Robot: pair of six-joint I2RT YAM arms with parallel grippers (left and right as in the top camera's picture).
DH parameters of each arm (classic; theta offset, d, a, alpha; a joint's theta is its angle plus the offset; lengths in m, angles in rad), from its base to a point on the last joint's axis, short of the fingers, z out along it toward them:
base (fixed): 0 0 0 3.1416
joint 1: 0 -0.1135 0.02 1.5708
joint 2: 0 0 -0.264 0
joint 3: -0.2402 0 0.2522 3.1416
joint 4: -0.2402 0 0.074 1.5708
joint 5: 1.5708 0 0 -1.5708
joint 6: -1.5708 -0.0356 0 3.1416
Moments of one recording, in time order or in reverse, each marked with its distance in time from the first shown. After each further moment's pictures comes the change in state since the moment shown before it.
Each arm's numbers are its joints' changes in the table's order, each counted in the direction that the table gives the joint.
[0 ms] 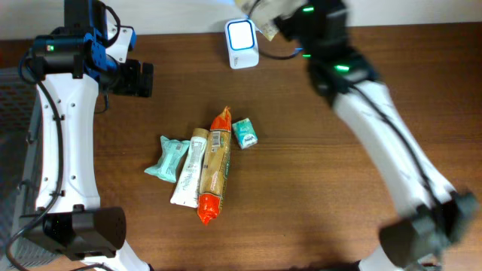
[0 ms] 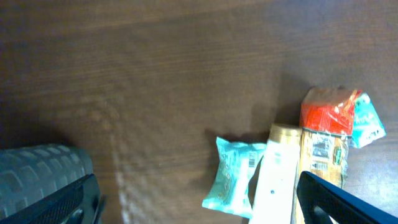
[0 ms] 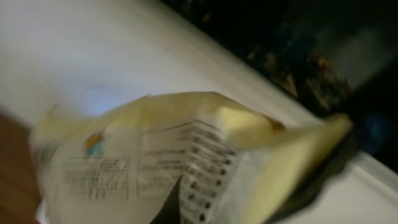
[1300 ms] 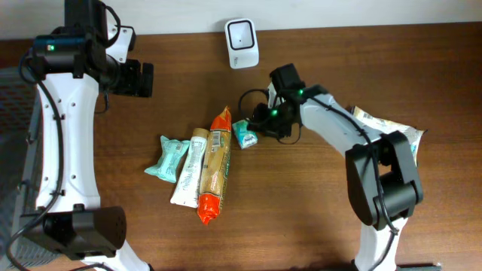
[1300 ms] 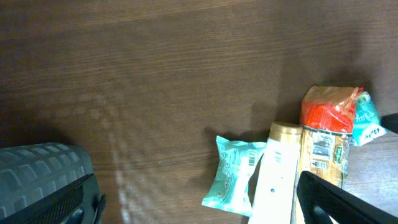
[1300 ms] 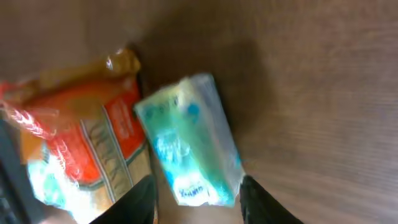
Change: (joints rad) left arm 0.000 0.002 0.000 -0.005 0.000 0.000; right arm -0.035 0.294 0.341 -0.430 -0.599 -1.055
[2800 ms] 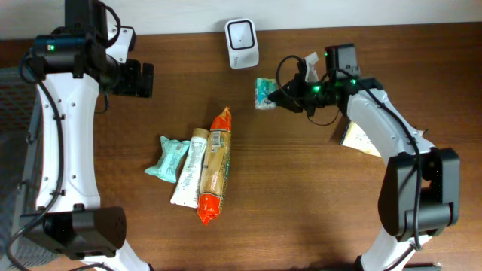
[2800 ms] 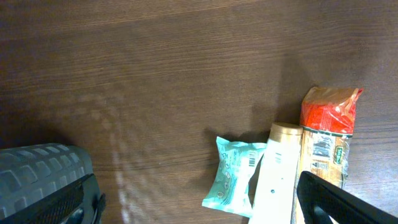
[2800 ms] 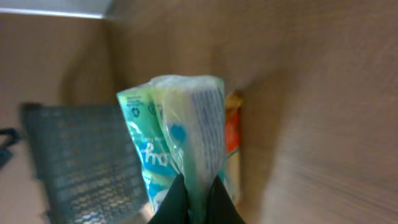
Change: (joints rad) left arm 0.000 0.000 0.000 0.000 0.000 0.000; right arm 0.224 -0.145 -0.045 0.006 -0.318 0.011
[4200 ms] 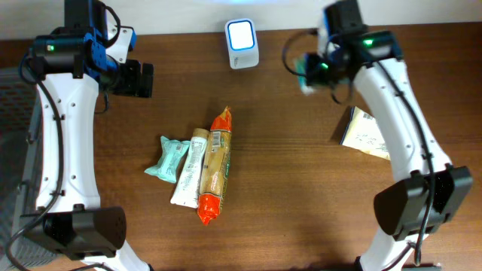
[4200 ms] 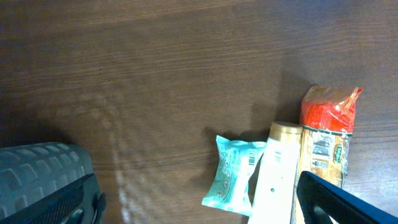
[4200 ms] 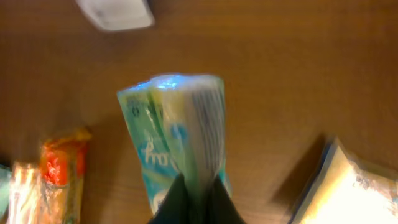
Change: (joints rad) left arm 0.000 0.000 0.000 0.001 0.000 0.000; right arm -0.026 0.015 -0.471 -0.615 0.711 0.375
